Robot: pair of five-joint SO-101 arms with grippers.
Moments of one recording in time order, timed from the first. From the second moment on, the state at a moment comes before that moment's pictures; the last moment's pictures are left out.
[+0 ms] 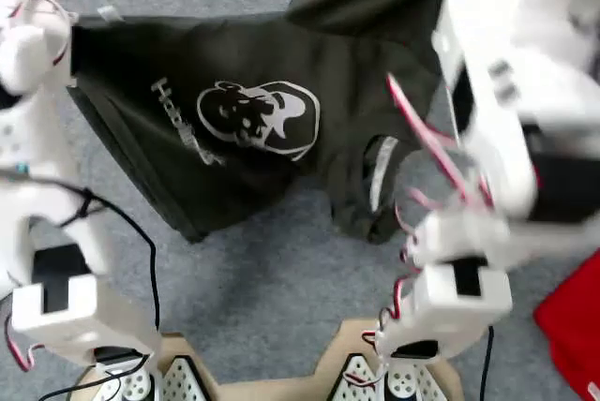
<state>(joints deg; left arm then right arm) -15.7 2.5 -61.2 100.3 -27.0 0.1 6.5 -93.8 101.5 -7.2</state>
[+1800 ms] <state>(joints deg) -22.5 -63.3 4.0 77.9 -27.0 3.3 -21.1 -62.1 66.7 20.6</state>
